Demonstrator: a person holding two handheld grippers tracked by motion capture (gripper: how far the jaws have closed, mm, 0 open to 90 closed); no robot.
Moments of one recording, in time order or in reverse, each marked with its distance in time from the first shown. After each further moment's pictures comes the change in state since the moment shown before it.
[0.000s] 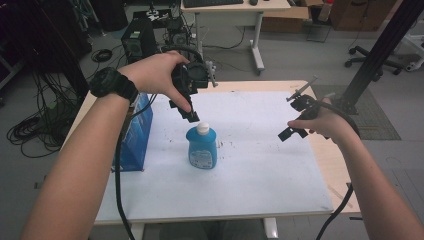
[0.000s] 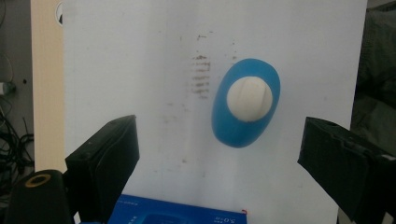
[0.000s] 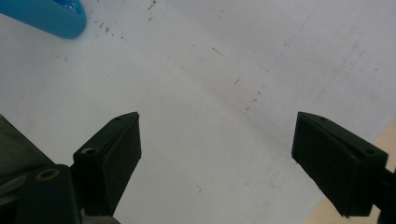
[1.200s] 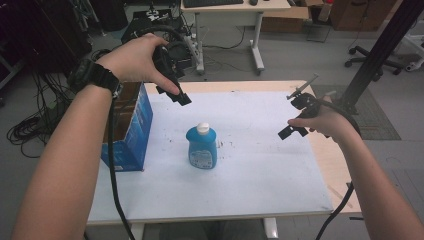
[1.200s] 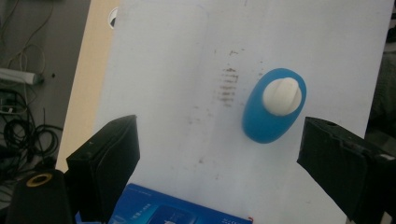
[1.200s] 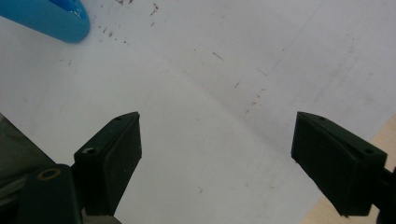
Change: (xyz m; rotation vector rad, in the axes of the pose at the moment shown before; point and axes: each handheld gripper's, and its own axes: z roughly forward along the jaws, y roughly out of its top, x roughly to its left) left arm 0.017 -0.026 -0.038 -0.113 0.079 -0.139; right arm 0.002 0.002 -0.005 -0.008 -0.005 -0.002
